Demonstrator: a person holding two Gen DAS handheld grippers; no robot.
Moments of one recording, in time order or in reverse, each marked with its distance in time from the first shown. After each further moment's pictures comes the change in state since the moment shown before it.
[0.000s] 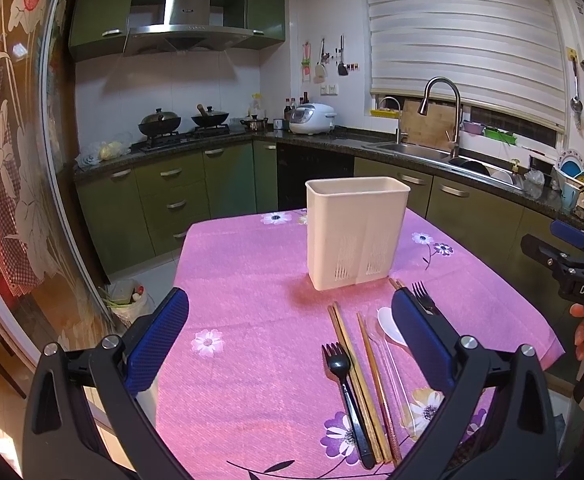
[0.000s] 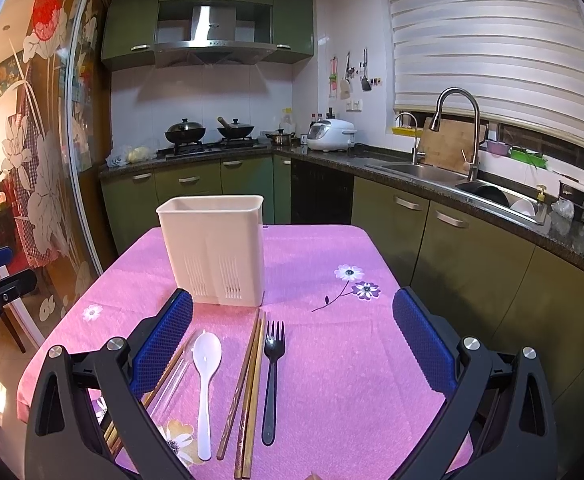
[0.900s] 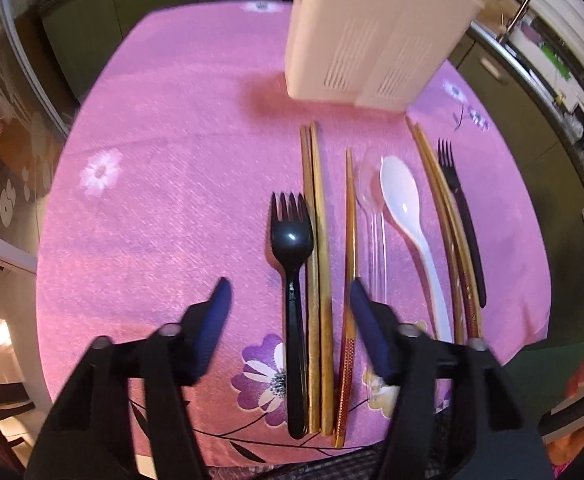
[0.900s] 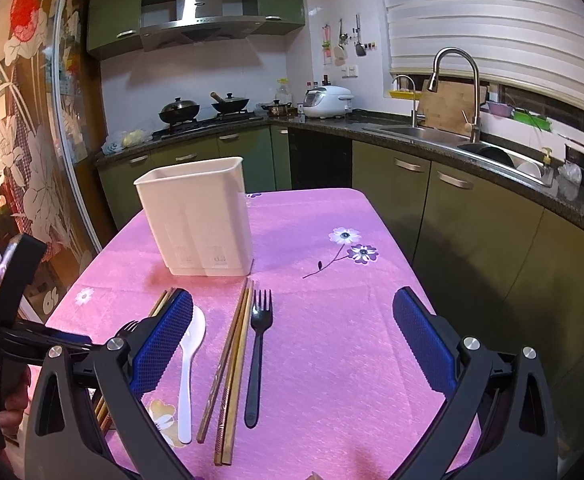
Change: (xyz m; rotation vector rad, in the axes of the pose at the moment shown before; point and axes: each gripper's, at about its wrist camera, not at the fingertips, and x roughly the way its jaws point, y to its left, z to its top) left arm 0.141 -0.035 -0.046 -0.188 0.752 -0.061; right arm 0.026 -0.031 -0.011 0.066 0.110 0.019
